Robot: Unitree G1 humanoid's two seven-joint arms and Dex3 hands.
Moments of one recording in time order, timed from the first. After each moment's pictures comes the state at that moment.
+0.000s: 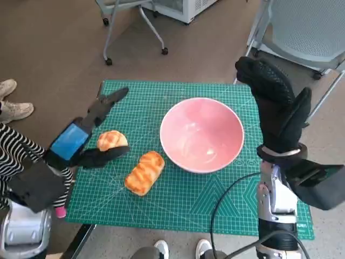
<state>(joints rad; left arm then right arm) -0.12 0.54 0.16 -0.51 -0.03 0.32 -0.41 -0.49 -0.07 -0.11 0.11 0.28 -0.41 0.31</state>
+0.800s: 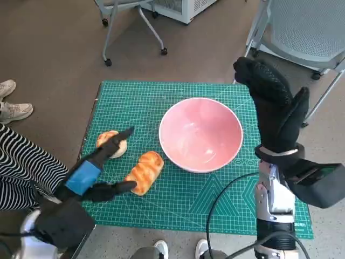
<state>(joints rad) 0.11 0.51 0.00 -0.68 0.21 0.43 -0.34 -0.49 -0.07 -0.11 0.12 0.29 -0.41 0.31</state>
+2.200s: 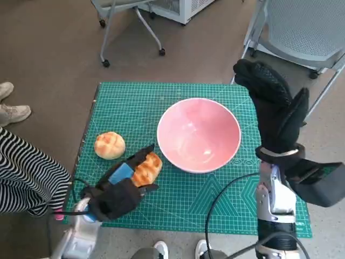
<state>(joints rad) -0.03 0.40 -0.23 -0.28 0.38 0.44 -0.24 -0.49 -0.07 -0.11 0.13 0.31 -0.41 0.33</state>
